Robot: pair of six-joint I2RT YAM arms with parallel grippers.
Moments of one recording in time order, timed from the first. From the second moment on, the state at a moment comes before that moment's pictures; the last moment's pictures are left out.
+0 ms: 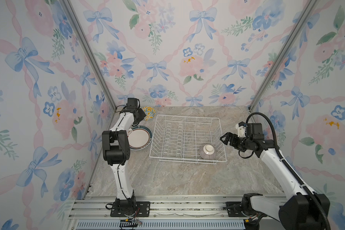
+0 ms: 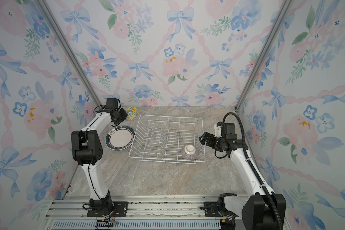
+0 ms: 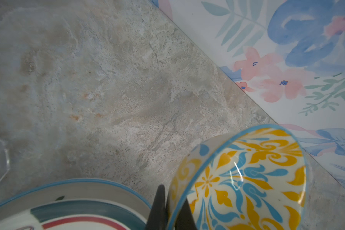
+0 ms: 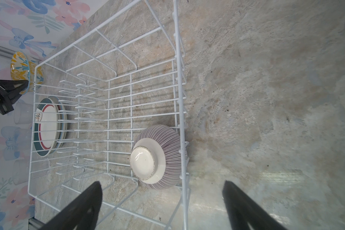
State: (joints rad) left arm 0.03 2.11 1.76 -0.54 0.07 -0.61; right arm 0.05 1.18 0.97 -0.67 -0.33 0.40
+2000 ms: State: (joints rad) left arm -0.21 1.66 1.46 -0.50 0.02 -0.55; right arm 0.05 1.14 0.96 -0.68 -0.34 0.42
